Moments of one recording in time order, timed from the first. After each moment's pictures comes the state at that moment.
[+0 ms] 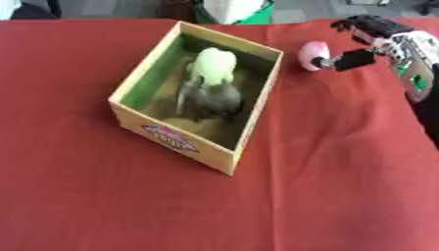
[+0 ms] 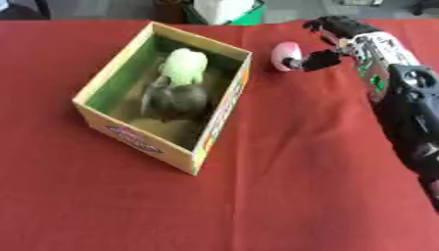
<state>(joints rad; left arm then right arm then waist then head) -0.40 0.47 0.03 -1.98 -0.31 0.11 0.40 -1.05 -0.58 0.11 -0.80 1.04 -0.11 0.28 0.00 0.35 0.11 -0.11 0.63</state>
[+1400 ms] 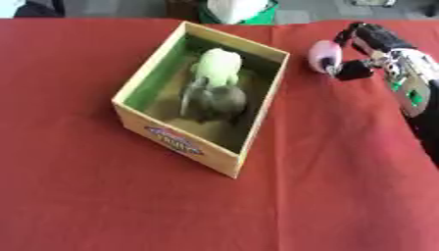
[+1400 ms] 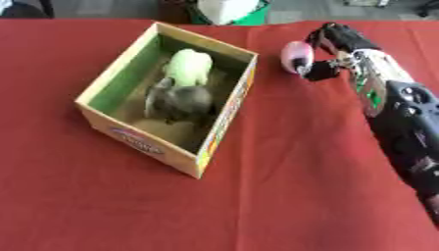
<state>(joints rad) -0.40 0.47 0.03 -1.98 -0.32 0.11 0.39 -1.03 -0.57 0.13 -0.83 0.90 -0.09 0.18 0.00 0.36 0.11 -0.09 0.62</state>
